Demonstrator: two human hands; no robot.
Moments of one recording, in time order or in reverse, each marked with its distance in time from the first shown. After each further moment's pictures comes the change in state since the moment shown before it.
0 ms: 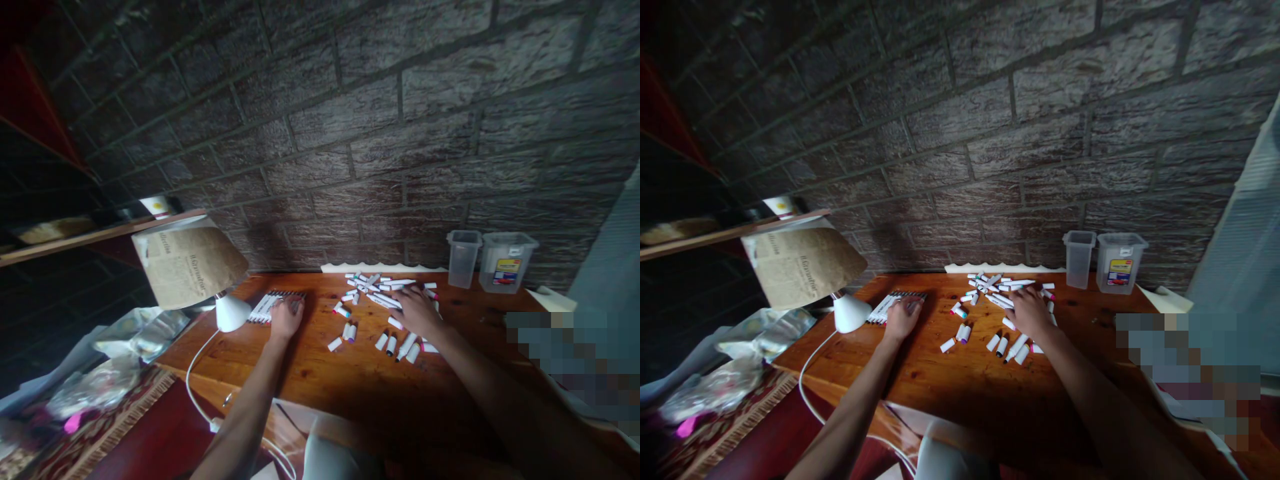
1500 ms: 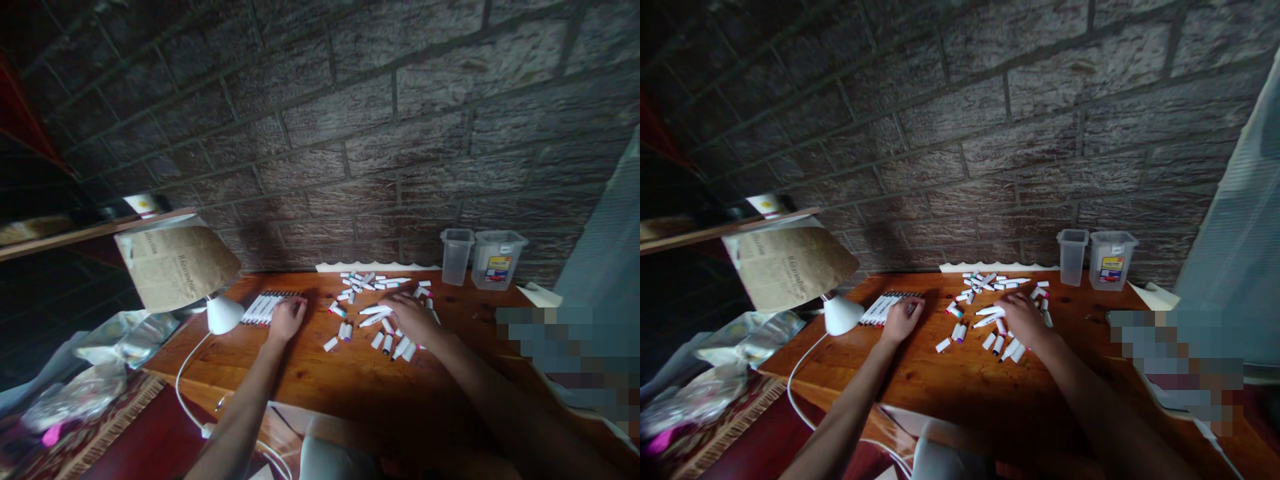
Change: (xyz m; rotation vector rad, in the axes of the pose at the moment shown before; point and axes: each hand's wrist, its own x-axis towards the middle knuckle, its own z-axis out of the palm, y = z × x) left_hand 0.000 0.004 0.007 -0.159 -0.003 0.240; right_hand -0.015 -0.005 -0.003 0.187 -0.018 -0.144
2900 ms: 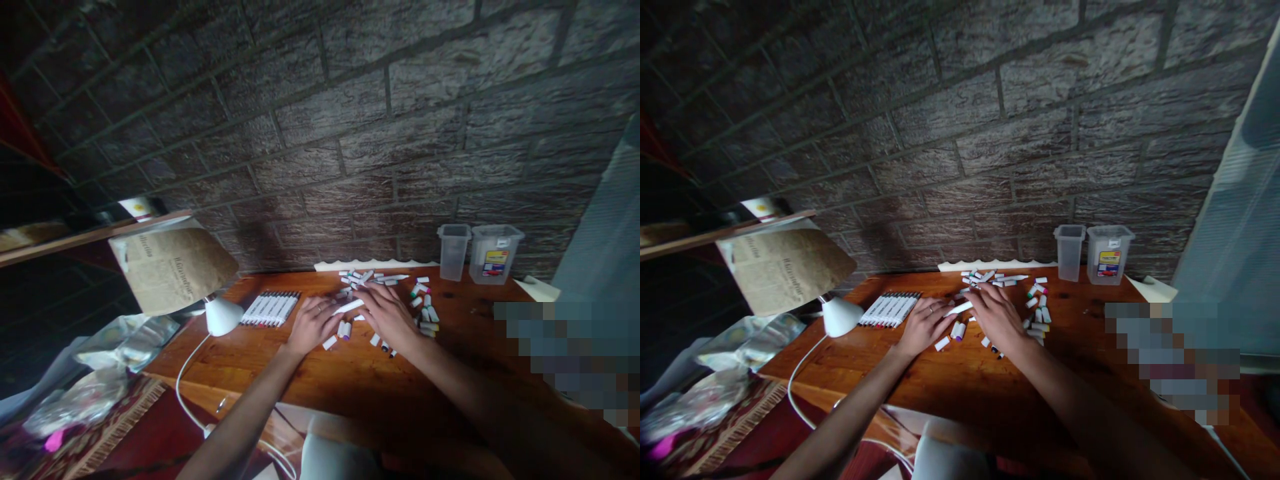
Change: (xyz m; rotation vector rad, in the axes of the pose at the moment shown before) left_hand -0.014 0.073 -0.001 -0.019 -0.052 0.488; right_hand 0.004 -0.054 -0.006 0.030 0.335 -0.207
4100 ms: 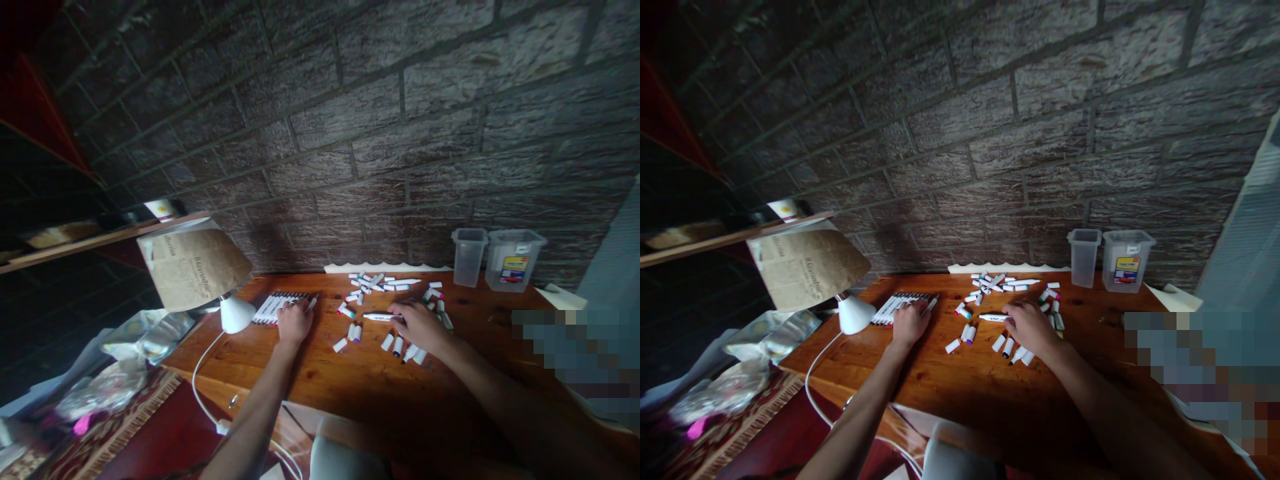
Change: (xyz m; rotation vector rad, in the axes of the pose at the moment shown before) left_hand -0.020 -0.053 -0.003 0.439 -0.134 -0.674; right_hand -0.016 0.038 0.001 0.070 -0.310 0.291
